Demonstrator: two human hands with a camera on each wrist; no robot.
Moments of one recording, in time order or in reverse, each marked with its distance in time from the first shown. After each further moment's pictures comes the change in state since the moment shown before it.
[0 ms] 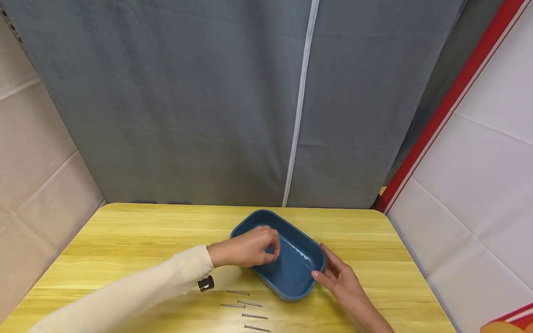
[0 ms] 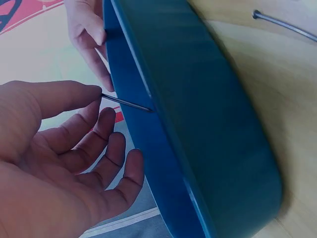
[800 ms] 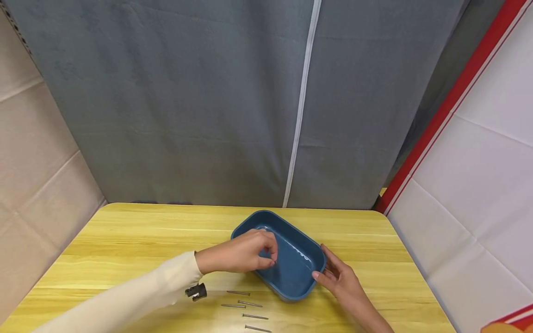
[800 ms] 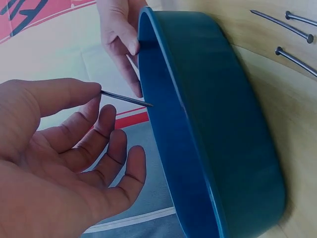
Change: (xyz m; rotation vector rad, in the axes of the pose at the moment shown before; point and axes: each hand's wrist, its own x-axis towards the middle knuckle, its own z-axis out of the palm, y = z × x) left_hand -0.019 0.010 -0.013 -0.127 0.047 0.084; right_hand 0.002 -0.002 -0.001 -0.010 0.007 0.008
